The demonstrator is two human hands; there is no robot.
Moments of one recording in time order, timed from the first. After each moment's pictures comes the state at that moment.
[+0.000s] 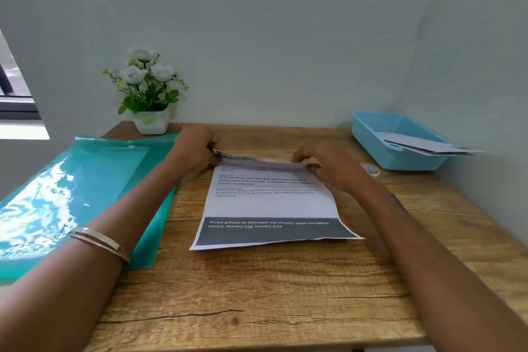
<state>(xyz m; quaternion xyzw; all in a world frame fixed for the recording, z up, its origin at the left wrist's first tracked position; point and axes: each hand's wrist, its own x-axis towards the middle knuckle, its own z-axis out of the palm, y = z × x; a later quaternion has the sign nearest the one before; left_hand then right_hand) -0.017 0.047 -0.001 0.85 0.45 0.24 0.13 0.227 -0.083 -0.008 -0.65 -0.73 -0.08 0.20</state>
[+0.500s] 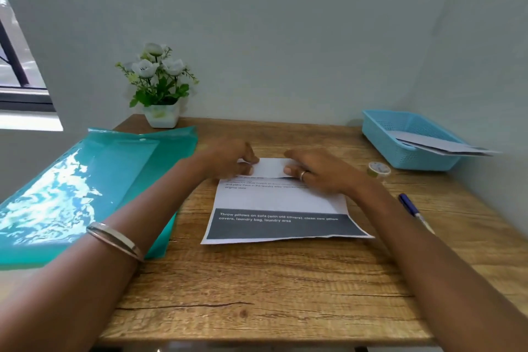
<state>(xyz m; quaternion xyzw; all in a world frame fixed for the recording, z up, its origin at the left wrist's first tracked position) 0.004 0.036 -0.011 0.95 0.32 0.05 0.01 0.190 -0.086 -0.003 -0.67 -0.74 0.02 0.08</state>
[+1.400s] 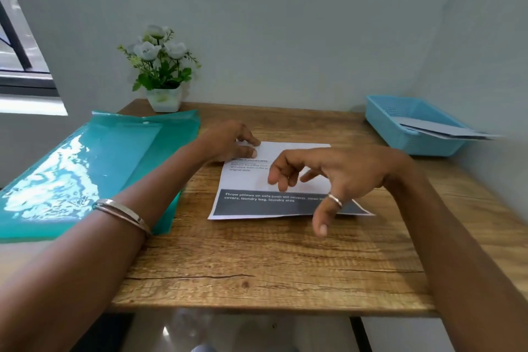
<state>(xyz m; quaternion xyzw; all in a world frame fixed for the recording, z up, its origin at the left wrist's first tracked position) -0.001 0.038 -0.017 0.92 0.35 0.13 0.11 0.161 -0.148 0.041 -0.53 -0.79 0.32 0.04</state>
